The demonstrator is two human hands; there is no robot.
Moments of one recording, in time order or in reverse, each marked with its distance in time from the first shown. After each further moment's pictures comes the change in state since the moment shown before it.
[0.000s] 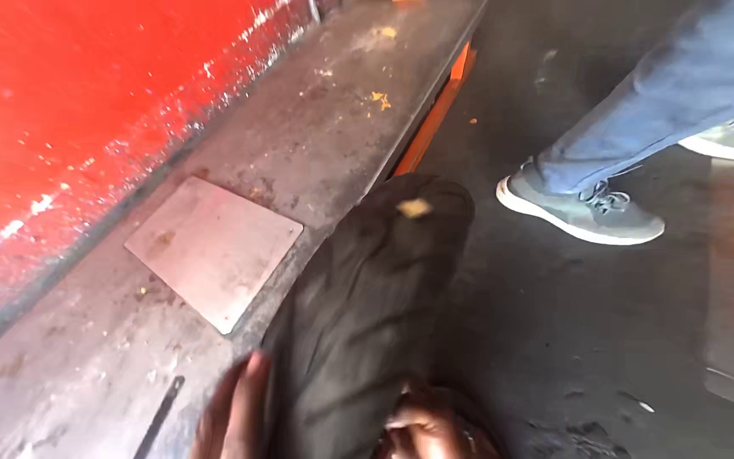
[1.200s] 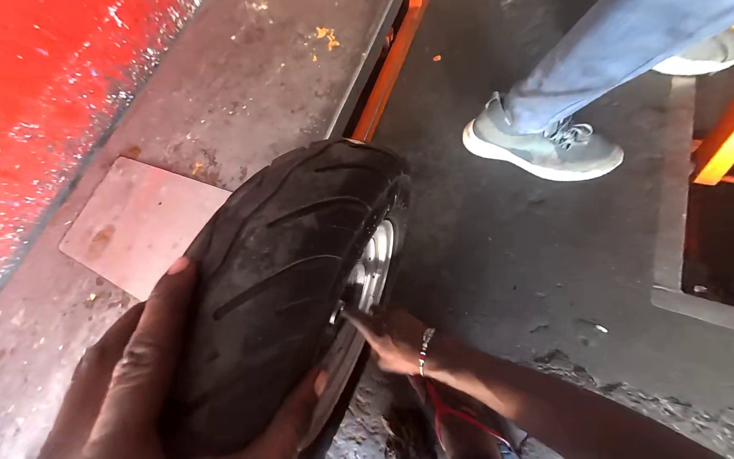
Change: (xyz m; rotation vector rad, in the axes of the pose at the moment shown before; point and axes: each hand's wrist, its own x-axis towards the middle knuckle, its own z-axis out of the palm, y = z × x) left_hand 0.054 0.014 -0.014 0.135 -0.206 -0.017; right_hand 0.046 -0.009 -0.077 -1.761 -0.418 0.216
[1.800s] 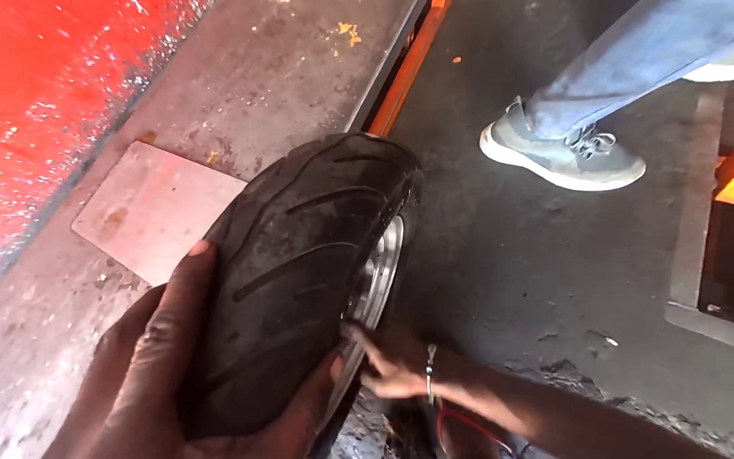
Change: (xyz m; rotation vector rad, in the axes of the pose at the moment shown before) left_hand -0.003 -0.007 0.001 -0.034 0.027 -0.040; right_hand -0.004 -0.019 -0.001 0.160 -0.025 -0.010
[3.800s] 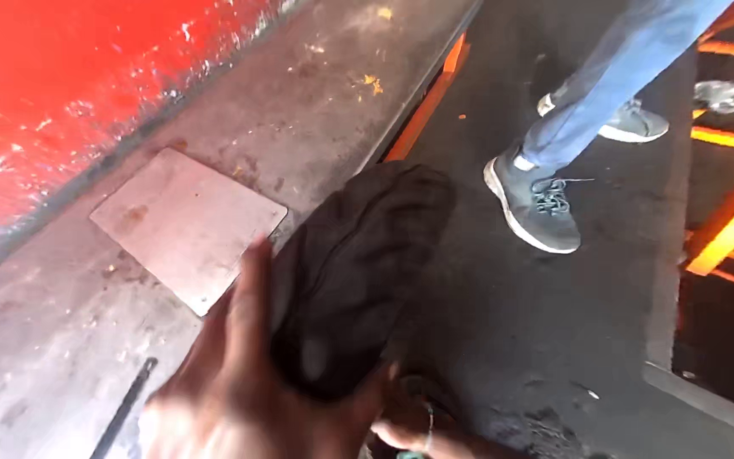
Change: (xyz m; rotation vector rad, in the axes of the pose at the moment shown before) left_hand 0.002 0.023 0.009 0.023 0.072 -0.012; right_hand -0.029 -0.020 0.020 0.916 0.409 -0.160
